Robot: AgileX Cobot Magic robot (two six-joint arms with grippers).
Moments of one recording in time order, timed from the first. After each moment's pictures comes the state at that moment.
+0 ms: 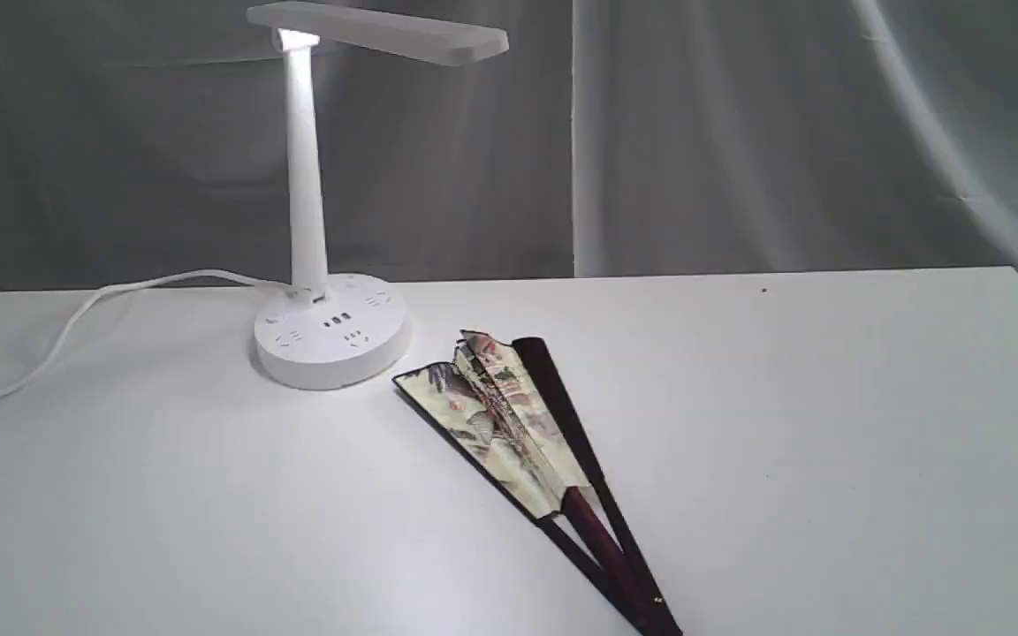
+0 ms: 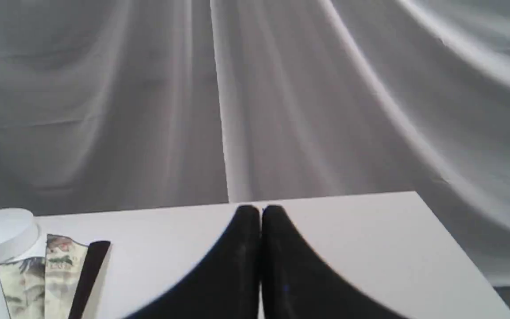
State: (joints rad) left arm 0.00 0.00 -0.30 -0.04 0.36 -0.23; right arm 0.01 0.00 -0.09 0.00 0.12 0.07
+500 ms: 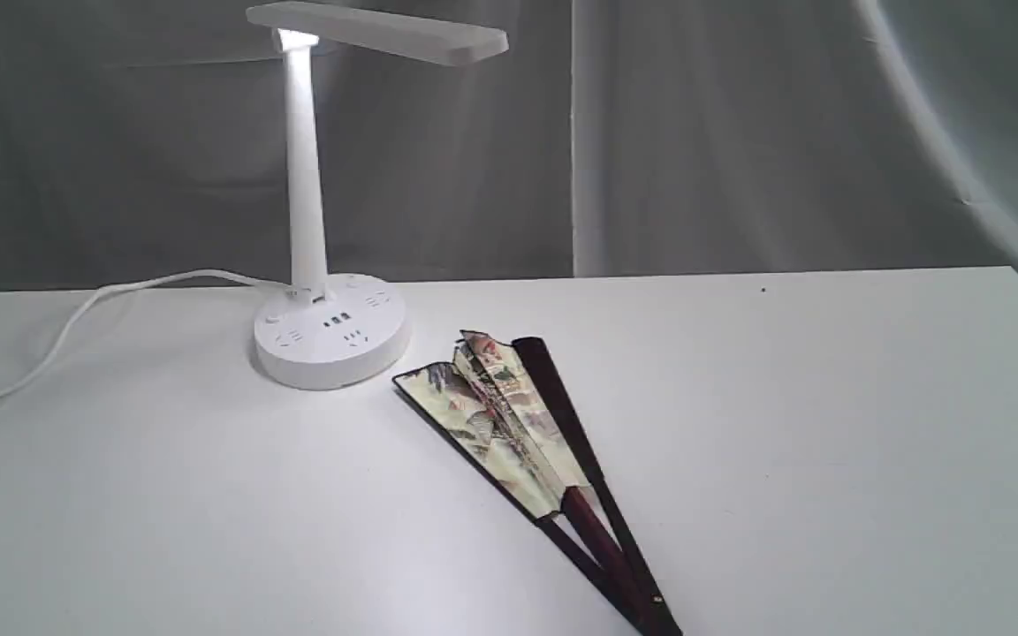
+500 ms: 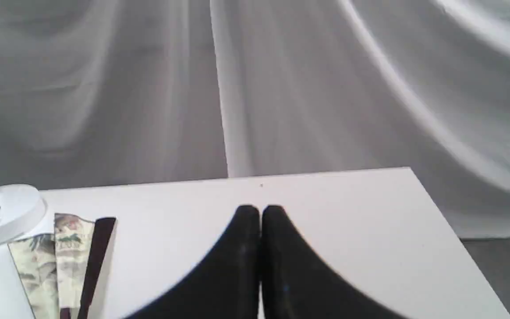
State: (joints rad) left arm 0.00 0.00 -0.47 -0.05 0.52 -0.23; right arm 0.01 0.21 -0.35 0.00 0.37 0.07
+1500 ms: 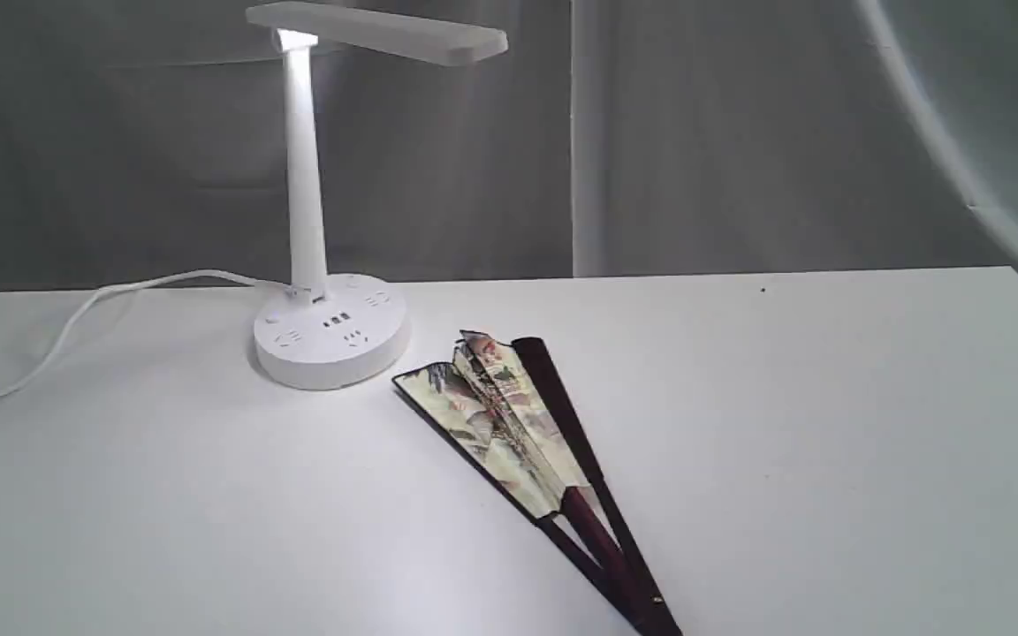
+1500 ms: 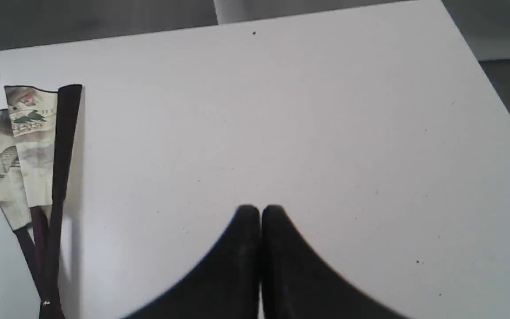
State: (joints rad) left arm 0.00 0.63 -0.50 -0.05 0.44 -0.24; right arm 0.01 0.77 -0.49 0.05 0.34 0.06
